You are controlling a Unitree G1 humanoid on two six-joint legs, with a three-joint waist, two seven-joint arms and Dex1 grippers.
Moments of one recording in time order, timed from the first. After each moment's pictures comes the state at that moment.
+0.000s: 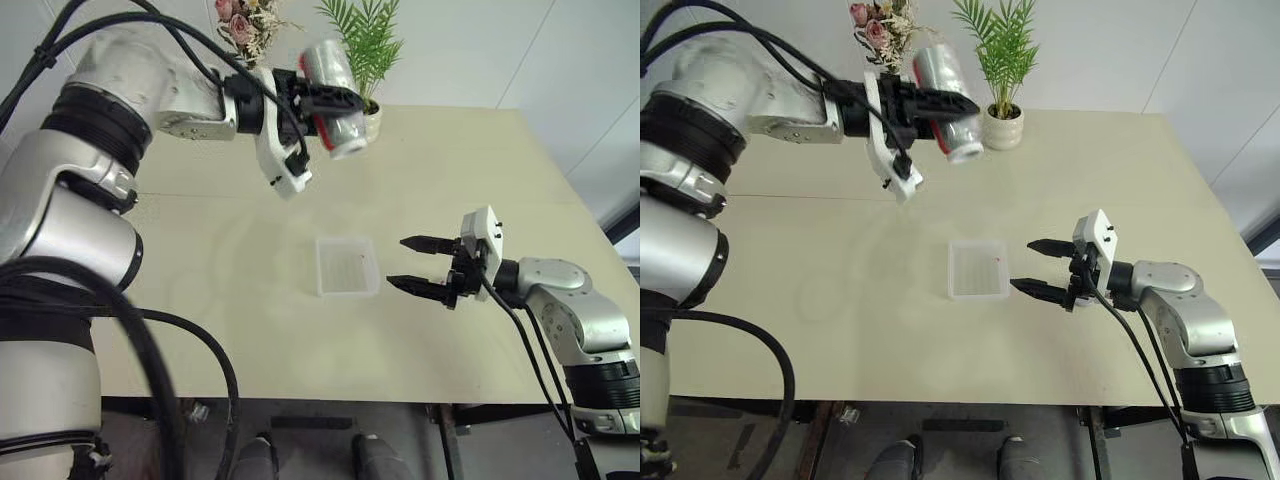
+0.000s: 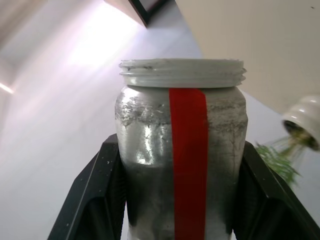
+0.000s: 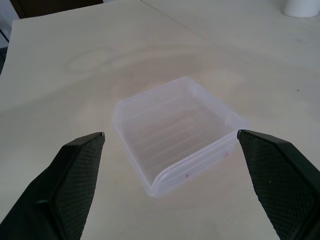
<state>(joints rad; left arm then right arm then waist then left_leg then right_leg) -1.84 0.65 -1.00 1.04 1.48 -0.98 0.88 -0.50 -0.67 -0.05 -0.04 0.53 0.46 1.06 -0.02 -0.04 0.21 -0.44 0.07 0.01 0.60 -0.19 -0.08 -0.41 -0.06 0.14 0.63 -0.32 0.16</state>
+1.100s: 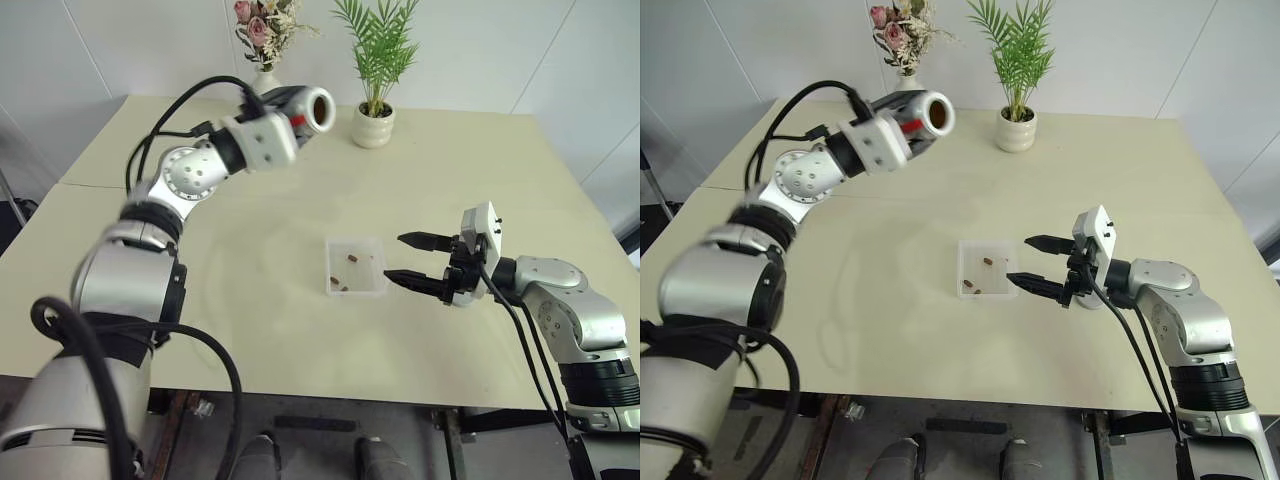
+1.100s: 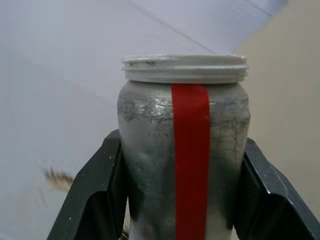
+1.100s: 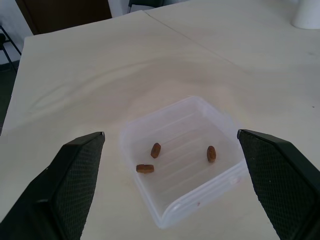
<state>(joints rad) -1.44 0.48 -0.02 1.42 0.22 -0.94 -0.51 -0.52 -0.66 -0.06 -0.04 0.55 0.48 1.06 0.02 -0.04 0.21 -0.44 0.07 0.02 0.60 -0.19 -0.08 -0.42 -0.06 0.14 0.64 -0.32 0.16</state>
